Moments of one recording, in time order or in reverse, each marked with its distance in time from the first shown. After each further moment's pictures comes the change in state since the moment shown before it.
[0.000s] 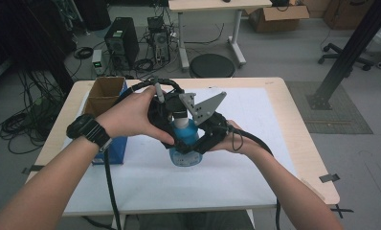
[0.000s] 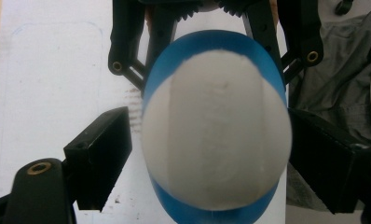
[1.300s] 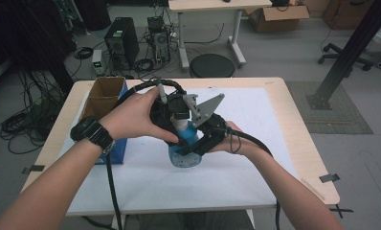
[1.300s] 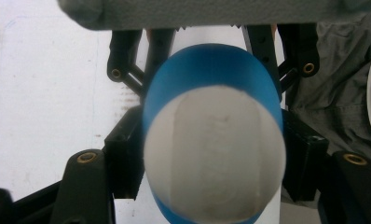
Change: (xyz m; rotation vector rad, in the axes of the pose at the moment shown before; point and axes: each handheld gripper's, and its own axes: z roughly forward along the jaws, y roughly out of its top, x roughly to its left) left arm -0.002 0.004 0.002 0.027 -0.009 -0.015; right arm 0.002 -0.001 0.004 0.019 -0.002 -0.011
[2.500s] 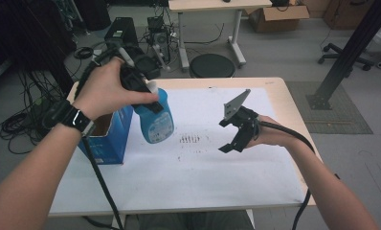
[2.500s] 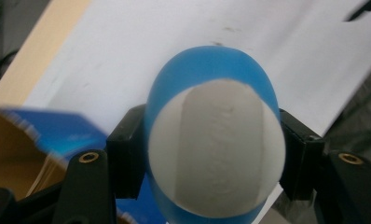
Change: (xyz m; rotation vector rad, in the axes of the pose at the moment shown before) left arm 0.051 -0.039 -0.075 0.057 0.199 -0.549; right arm -0.026 -0.072 -0.067 0.337 -0.120 0.188
